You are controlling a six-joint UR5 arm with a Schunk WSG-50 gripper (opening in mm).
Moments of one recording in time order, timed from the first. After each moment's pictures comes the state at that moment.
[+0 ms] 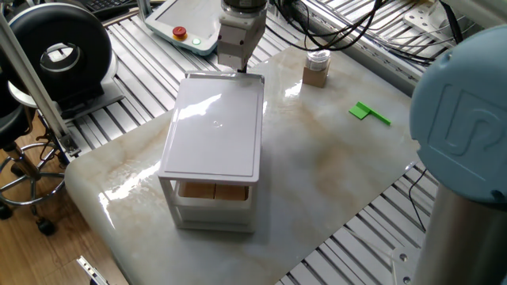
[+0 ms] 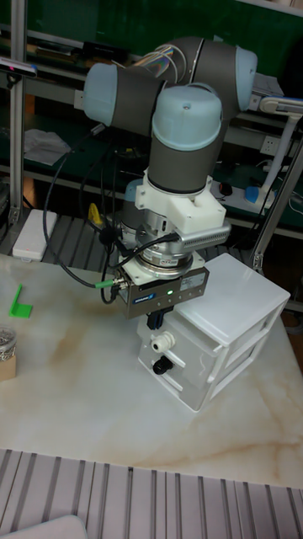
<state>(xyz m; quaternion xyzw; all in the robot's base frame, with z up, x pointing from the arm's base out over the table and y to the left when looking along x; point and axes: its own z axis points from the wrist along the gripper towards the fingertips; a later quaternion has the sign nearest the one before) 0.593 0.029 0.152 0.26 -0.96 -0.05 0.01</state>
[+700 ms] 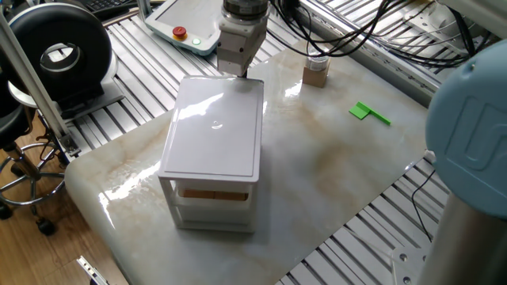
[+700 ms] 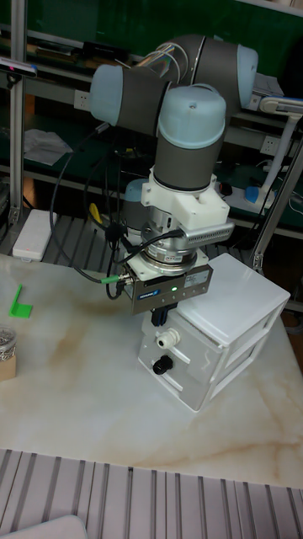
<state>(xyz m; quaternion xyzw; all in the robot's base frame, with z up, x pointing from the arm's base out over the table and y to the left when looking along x) 0.582 0.036 0.151 0.25 -0.97 -0.05 0.01</state>
